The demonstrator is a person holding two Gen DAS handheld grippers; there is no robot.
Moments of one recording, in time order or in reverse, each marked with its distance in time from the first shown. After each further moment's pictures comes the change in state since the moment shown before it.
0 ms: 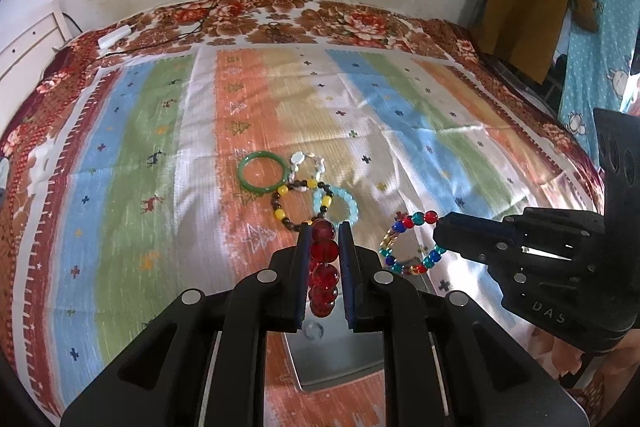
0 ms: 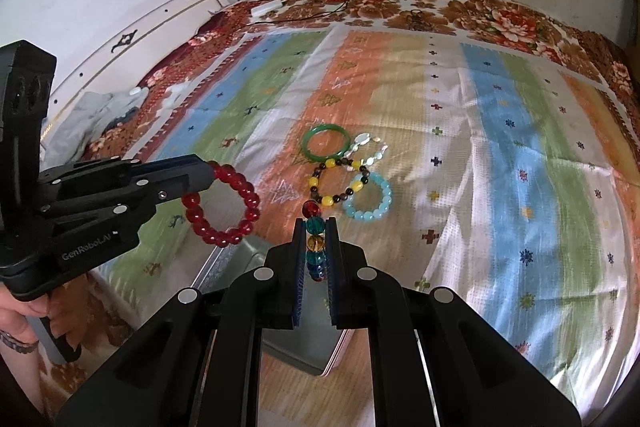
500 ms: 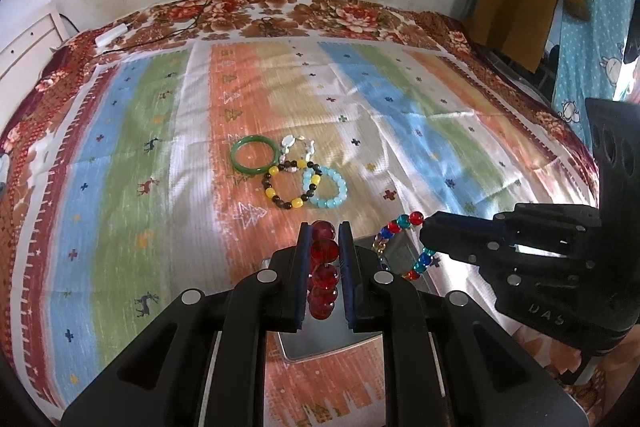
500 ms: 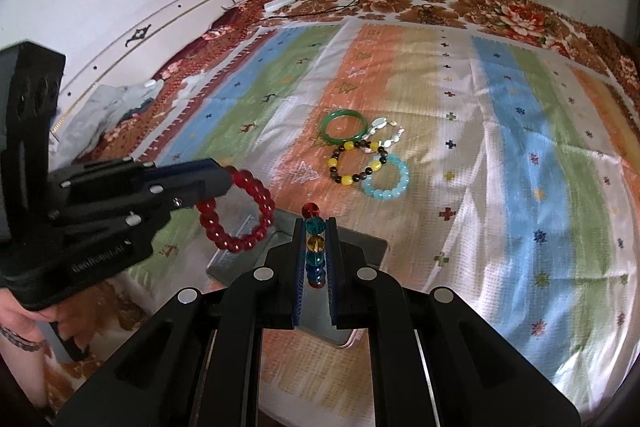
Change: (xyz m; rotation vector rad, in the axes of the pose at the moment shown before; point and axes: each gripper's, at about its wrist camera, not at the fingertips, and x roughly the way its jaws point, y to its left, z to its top) left arm -0.009 -0.012 -0.021 0.019 0.014 -0.007; right arm -0.009 0.009 -0.020 0.004 0.006 0.047
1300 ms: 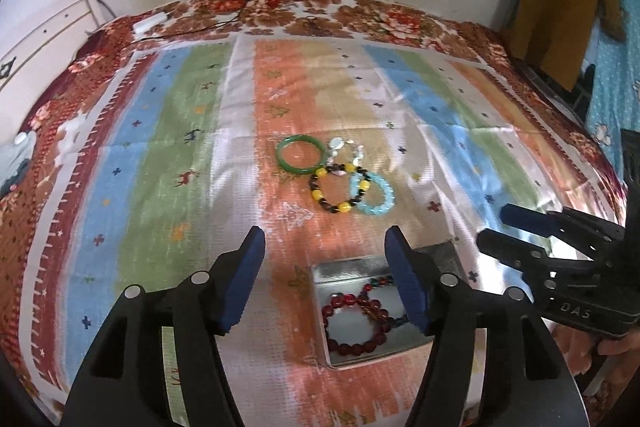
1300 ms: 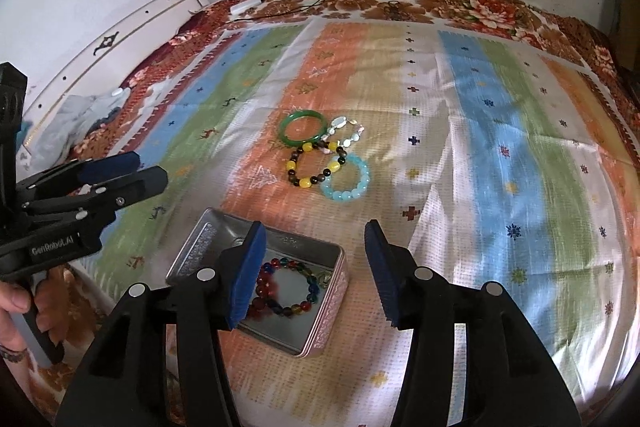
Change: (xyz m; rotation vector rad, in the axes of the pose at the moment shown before) left arm 0.003 0.032 0.003 -0.092 -0.008 0.118; right arm 0.009 -0.021 0.002 0.042 -0.005 -0.112
